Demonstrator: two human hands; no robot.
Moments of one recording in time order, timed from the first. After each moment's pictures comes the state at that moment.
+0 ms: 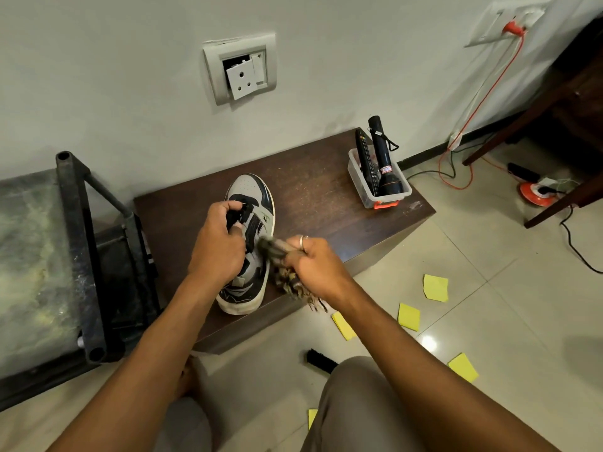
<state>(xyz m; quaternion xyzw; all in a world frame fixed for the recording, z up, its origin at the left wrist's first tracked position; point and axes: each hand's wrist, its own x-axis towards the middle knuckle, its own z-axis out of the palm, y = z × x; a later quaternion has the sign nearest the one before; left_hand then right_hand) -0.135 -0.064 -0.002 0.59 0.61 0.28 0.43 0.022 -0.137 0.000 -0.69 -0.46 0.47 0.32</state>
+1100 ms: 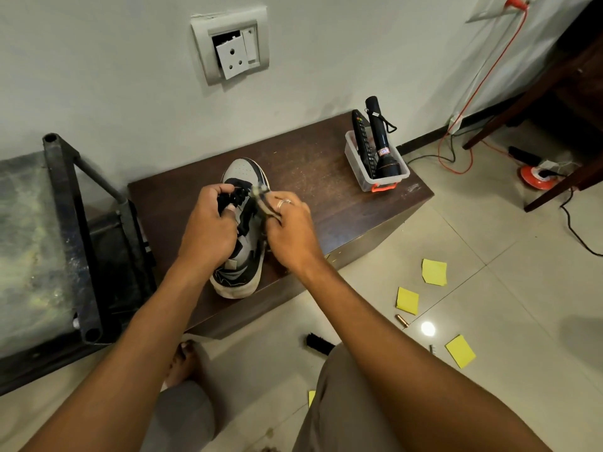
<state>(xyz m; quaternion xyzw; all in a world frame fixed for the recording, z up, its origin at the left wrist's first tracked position) -0.139 -0.064 -0.004 0.59 0.62 0.29 0.43 -0.004 -0.106 -0.027 -0.71 -0.54 0.28 0.36</state>
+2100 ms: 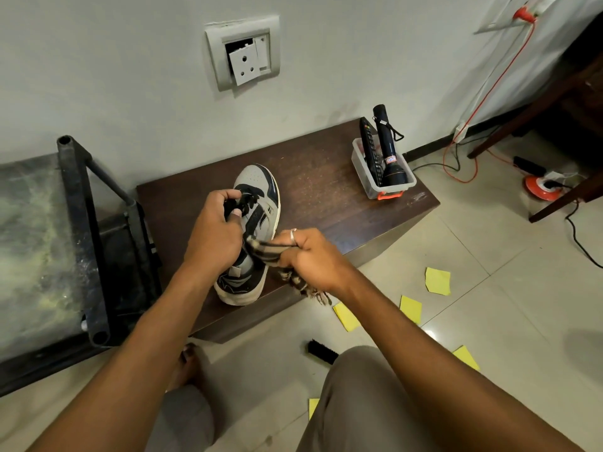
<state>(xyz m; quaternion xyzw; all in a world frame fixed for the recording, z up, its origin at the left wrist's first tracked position) -0.141 -0.062 -0.006 0.58 0.62 0.30 0.44 0.019 -0.141 0.006 -0.62 -0.53 0.49 0.30</state>
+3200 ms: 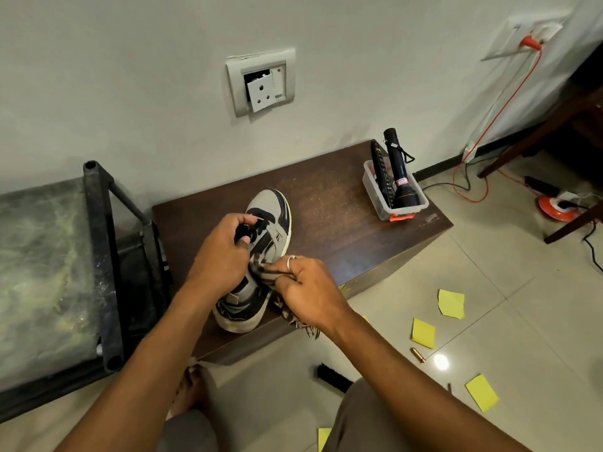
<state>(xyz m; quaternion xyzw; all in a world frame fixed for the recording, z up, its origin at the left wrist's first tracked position) -0.157 -0.054 -0.004 0.64 0.60 0.24 0.42 -0.010 -0.138 -0.012 -0.65 -0.55 0.42 0.31</state>
